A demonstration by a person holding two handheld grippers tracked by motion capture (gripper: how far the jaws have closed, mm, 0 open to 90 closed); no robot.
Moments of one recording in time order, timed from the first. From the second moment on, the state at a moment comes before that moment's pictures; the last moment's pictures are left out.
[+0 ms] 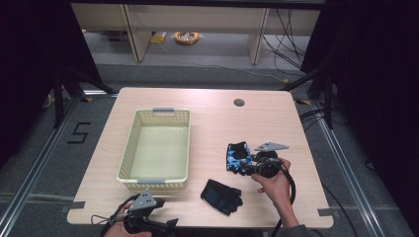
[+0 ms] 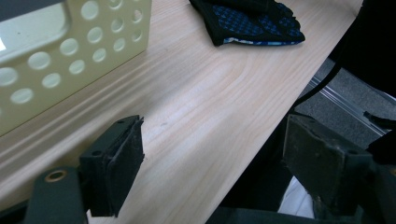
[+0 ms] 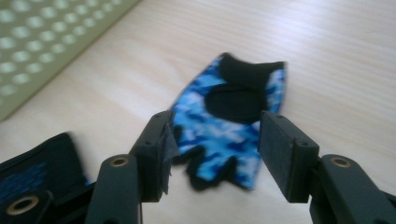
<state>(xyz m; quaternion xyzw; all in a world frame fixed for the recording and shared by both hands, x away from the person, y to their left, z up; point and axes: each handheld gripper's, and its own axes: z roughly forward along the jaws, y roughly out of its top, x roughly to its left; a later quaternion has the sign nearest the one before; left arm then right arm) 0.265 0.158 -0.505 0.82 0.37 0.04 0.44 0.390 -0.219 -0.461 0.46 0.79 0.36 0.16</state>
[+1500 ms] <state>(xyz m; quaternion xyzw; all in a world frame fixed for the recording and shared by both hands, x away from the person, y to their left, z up) 0.287 0.125 -0.503 0.83 0.34 0.06 0.43 0.439 -0.217 -0.472 0.47 0.80 0.35 0.17</state>
